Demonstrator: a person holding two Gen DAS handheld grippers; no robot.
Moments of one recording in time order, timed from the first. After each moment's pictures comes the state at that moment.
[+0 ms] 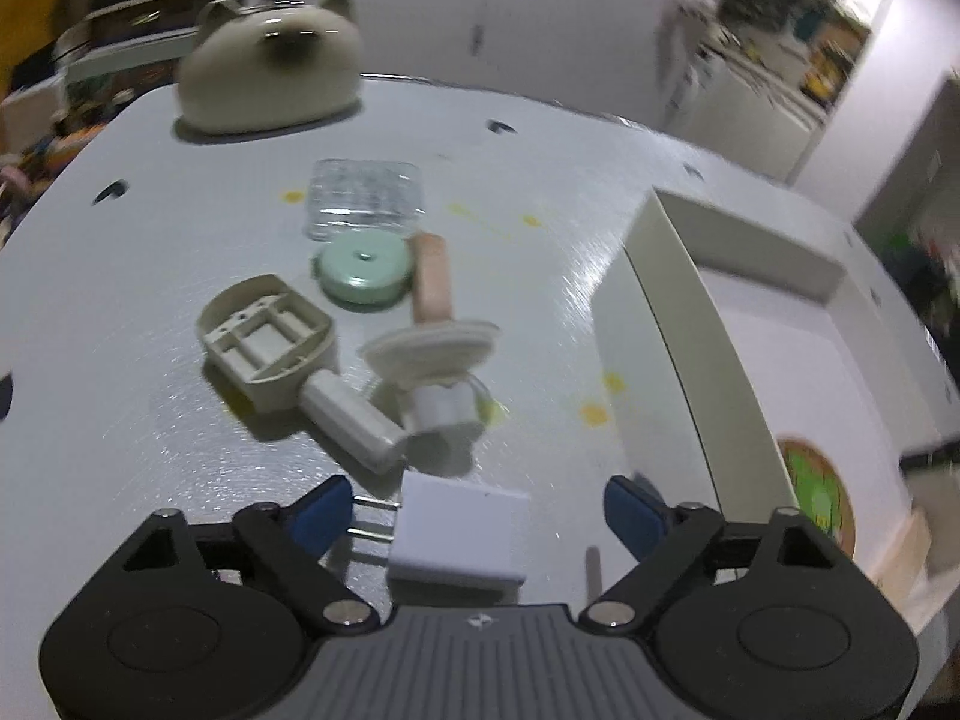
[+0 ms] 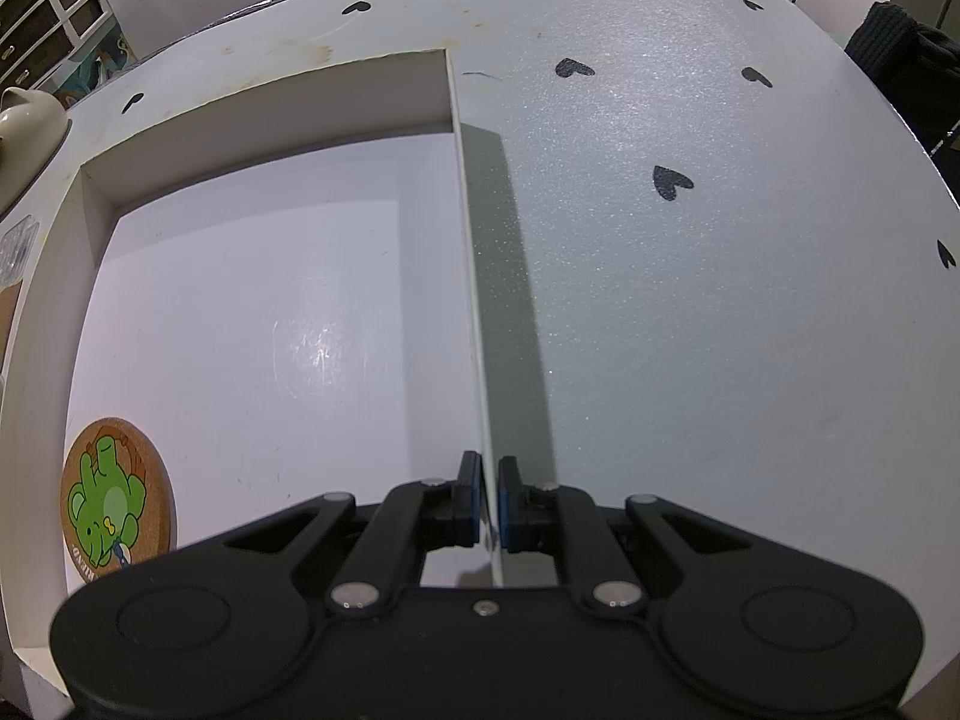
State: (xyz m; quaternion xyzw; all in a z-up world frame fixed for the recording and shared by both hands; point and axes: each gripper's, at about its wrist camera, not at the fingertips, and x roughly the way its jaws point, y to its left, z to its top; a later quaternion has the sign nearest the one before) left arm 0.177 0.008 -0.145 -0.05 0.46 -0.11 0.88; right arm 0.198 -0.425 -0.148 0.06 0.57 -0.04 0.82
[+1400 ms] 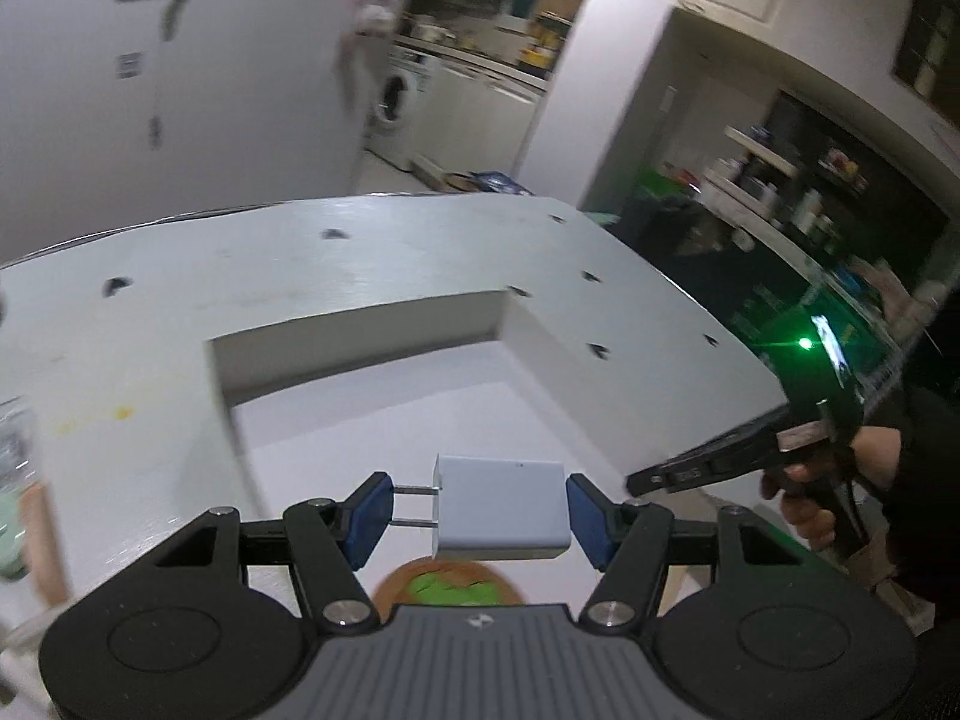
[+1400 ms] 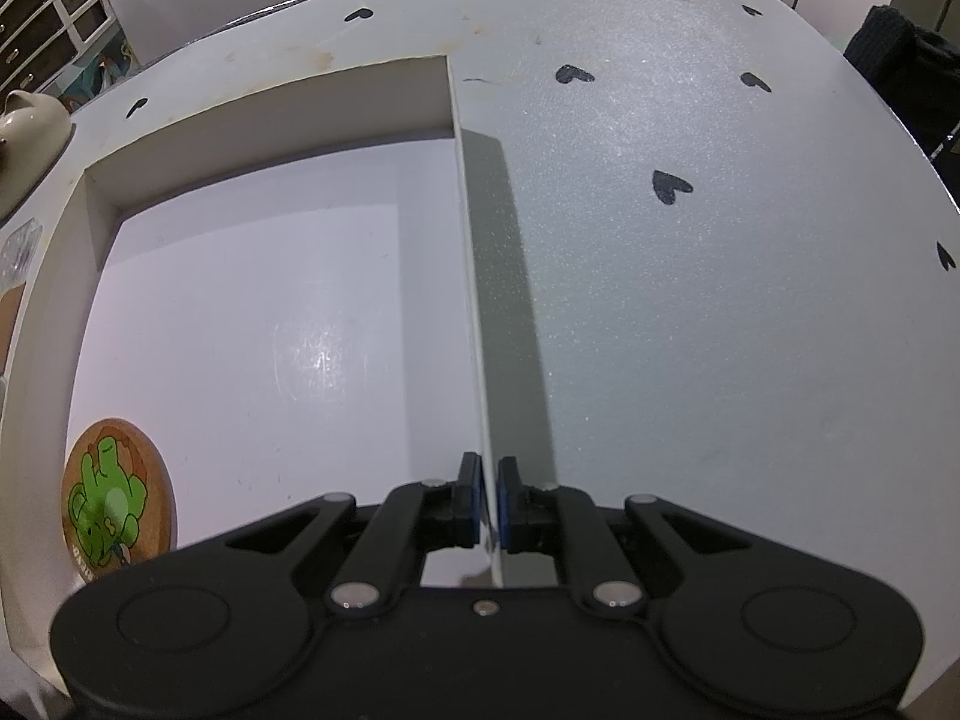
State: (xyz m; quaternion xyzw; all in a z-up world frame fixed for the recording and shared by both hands) left arm 0.189 -0.142 -0.067 0.00 0.39 -0.37 0.84; right arm 0.195 -0.424 -0.147 0.06 0.56 -0.04 0.82
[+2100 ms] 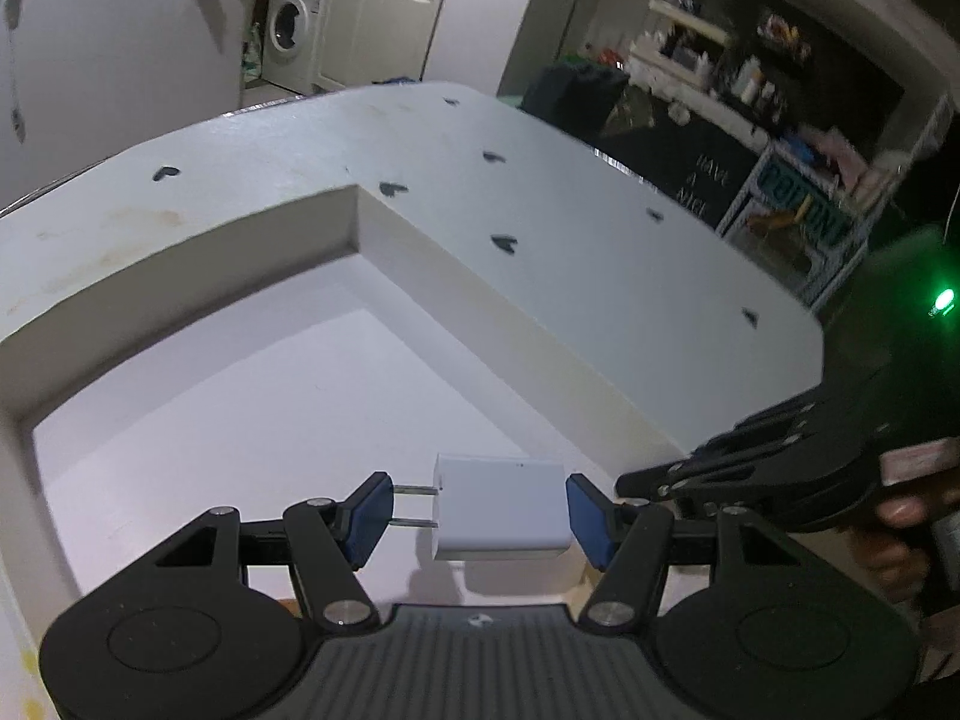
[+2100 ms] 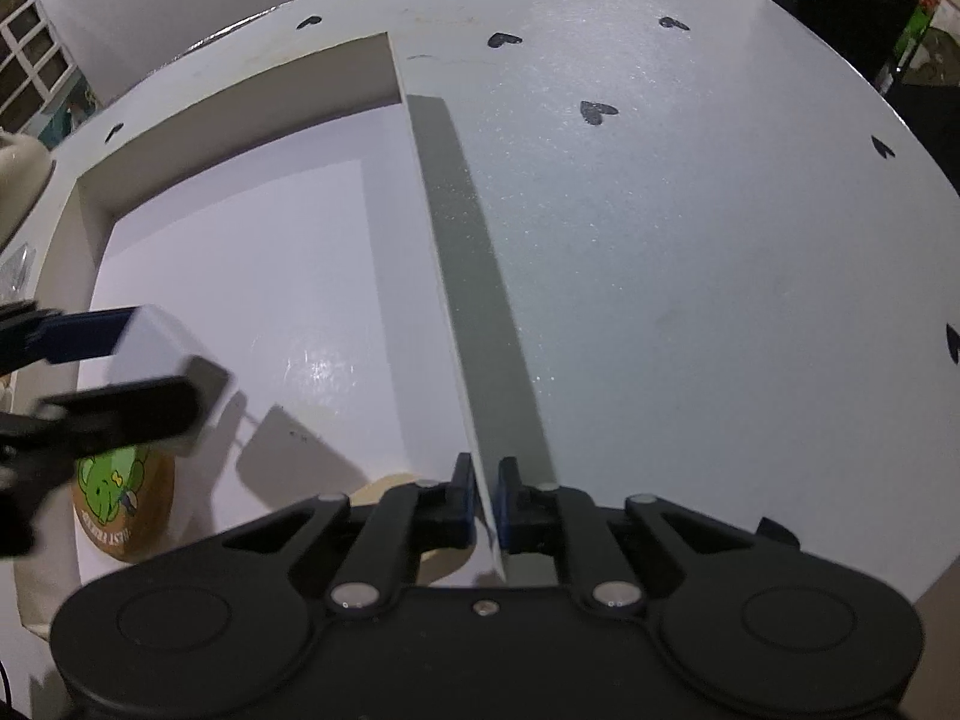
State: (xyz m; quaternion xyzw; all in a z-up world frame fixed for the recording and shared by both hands) left arm 0.201 -0.254 -0.128 0.09 0.44 -0.43 0.78; right arm 0.144 -0.426 -0.149 0.11 0.55 -0.09 0.82
